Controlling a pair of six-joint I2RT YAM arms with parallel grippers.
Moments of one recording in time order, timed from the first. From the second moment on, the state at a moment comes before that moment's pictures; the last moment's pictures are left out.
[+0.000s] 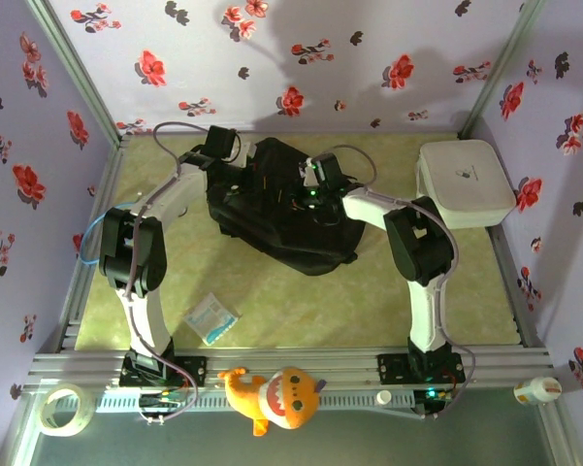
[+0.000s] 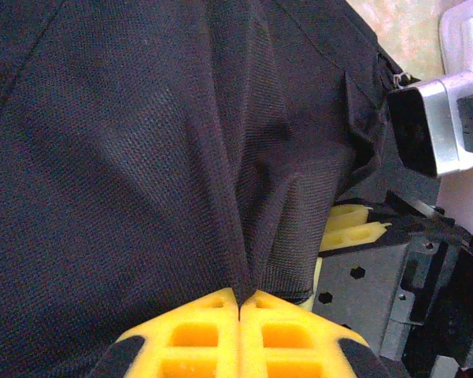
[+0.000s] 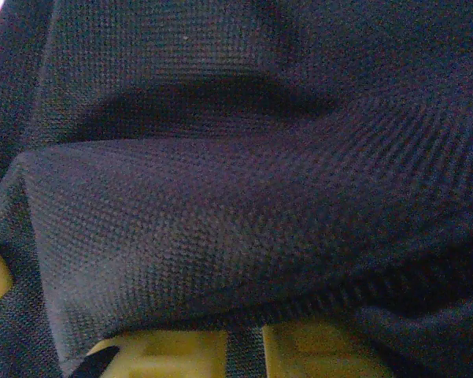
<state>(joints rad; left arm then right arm) -0.37 1.92 1.58 -0.60 0.44 -0.38 0.52 2.06 1.39 -0.03 -0.56 0.74</state>
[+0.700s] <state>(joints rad) -0.26 1.63 1.27 -0.44 0.38 -0.57 0.59 1.74 1.31 -0.45 -0.34 0.31</state>
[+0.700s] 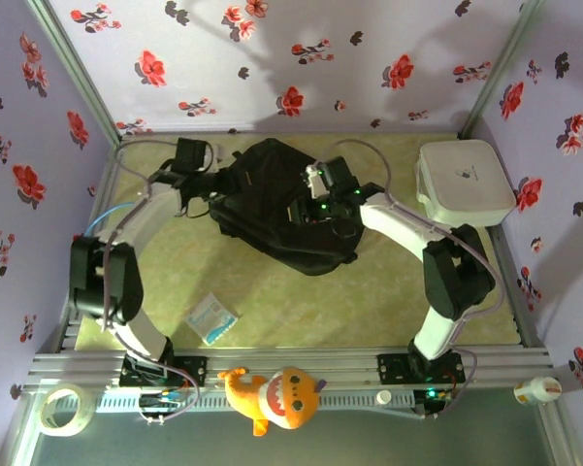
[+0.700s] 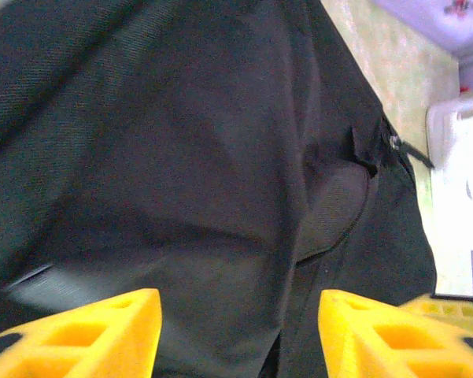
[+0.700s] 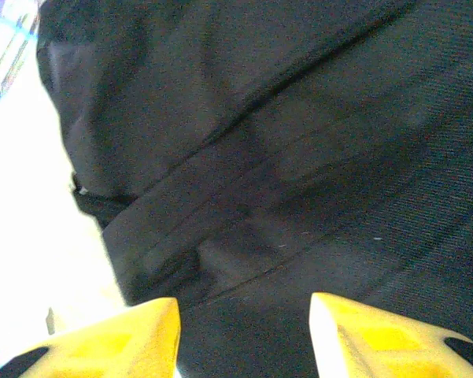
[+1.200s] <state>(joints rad) -0.05 1.28 0.83 -0.41 0.24 -0.72 0.78 2.02 1.70 -0.64 -0.27 0.07</state>
